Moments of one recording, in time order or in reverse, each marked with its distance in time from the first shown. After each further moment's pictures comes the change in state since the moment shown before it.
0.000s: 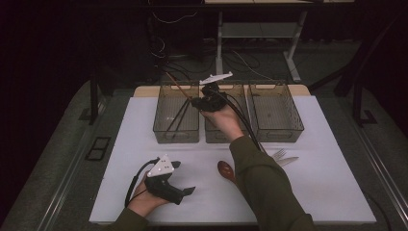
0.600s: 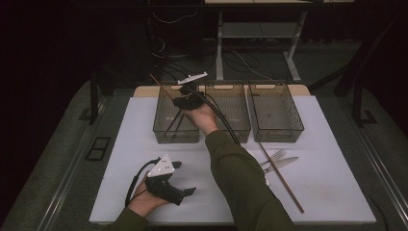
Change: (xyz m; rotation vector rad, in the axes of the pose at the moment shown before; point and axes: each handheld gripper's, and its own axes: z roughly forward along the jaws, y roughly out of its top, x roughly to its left) left arm -0.001 0.001 0.000 0.002 -0.020 0.014; right arm 0.018 0.014 0.070 0.026 0.011 0.003
